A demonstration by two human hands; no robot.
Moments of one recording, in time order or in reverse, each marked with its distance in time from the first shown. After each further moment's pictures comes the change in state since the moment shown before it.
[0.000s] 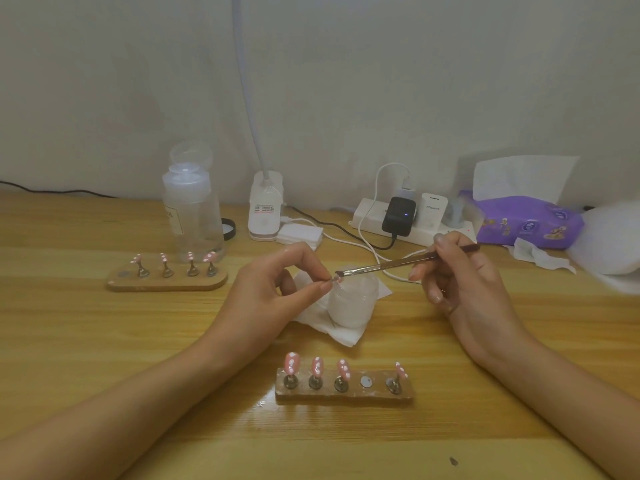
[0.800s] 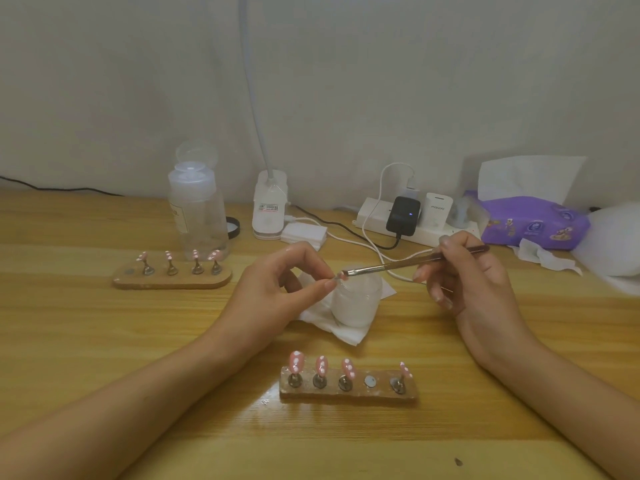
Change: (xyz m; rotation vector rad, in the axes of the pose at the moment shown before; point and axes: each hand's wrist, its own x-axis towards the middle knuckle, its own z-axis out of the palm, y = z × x) left_hand 0.002 -0.001 -0.001 -0.079 -0.037 -0.086; right_hand -0.003 -0.001 0.000 -0.058 0.025 -0.054
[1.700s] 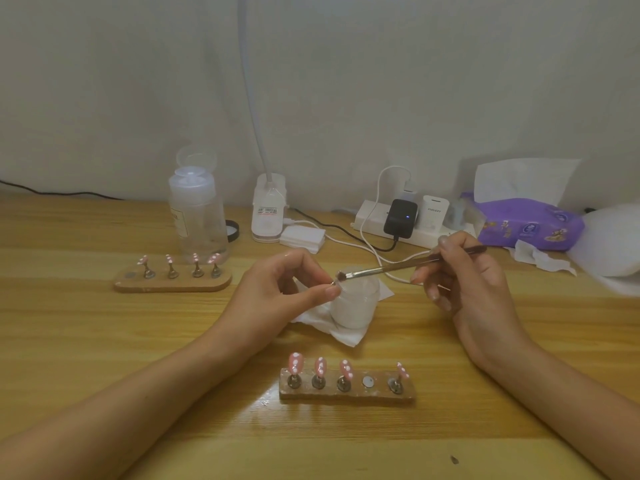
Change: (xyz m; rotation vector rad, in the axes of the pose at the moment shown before) left_hand -0.001 0.008 0.000 -0.072 -0.047 -0.079; right_hand -0.002 -0.002 0.001 -0.008 -0.011 -0.014
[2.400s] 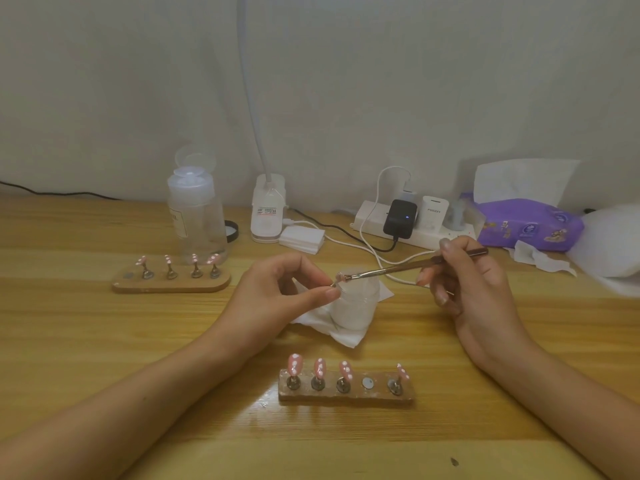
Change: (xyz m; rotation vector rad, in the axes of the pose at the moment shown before) left_hand 0.000 0.002 0.001 -0.011 0.032 -0.045; right_hand 0.003 0.003 -0.003 0.002 0.057 0.020
